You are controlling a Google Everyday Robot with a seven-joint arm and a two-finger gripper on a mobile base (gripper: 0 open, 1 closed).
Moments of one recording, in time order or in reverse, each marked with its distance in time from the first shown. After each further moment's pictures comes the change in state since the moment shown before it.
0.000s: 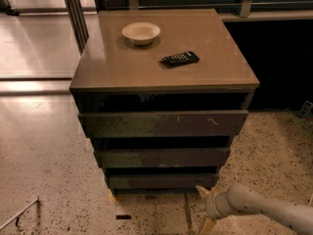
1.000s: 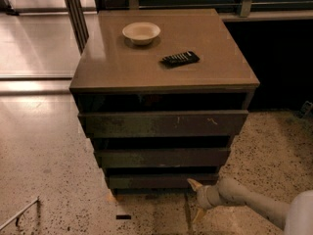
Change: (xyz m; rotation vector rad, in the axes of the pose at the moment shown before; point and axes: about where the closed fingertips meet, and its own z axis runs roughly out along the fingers) arm 0.013 -0.047 0.068 0.023 -0.072 -0.106
